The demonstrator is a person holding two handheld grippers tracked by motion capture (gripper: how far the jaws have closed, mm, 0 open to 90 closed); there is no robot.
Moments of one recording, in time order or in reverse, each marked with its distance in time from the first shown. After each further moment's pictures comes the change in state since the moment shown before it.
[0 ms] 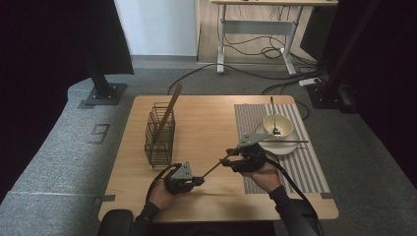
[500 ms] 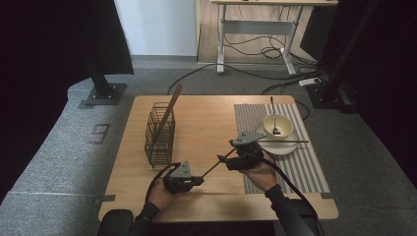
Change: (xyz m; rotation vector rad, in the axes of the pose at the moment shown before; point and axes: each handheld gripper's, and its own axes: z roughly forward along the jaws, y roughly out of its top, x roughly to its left) left arm 0.004 -0.001 -0.003 -0.008 -0.013 -0.024; right arm 0.003 0.009 0.006 -0.025 -0.148 -0.035
